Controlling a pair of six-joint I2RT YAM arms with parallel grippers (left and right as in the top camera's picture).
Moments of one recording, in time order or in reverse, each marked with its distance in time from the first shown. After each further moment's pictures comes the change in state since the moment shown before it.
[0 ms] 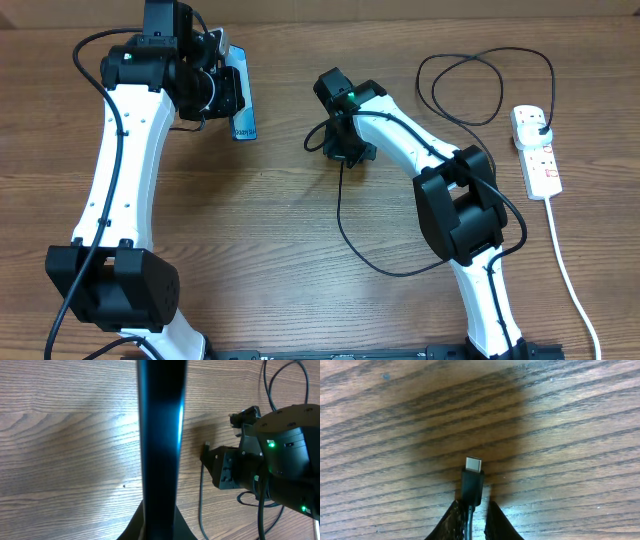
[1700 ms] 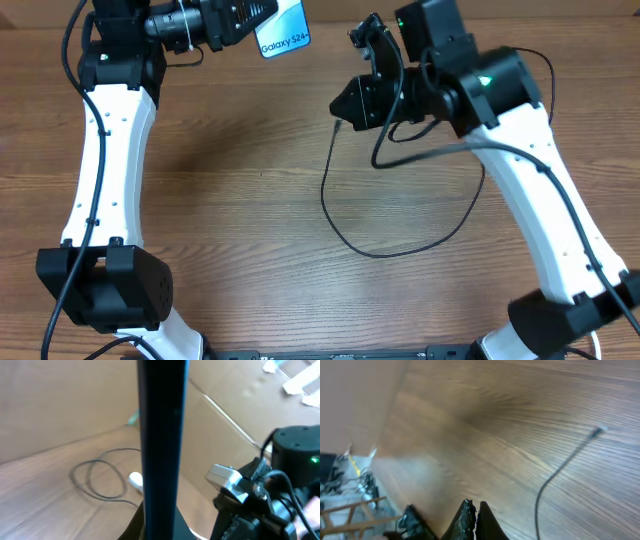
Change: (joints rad) left arm 0.078 0.001 0.003 0.874 0.917 -0.257; right arm -0.083 -0.598 0.122 -0.176 -0.578 -0.428
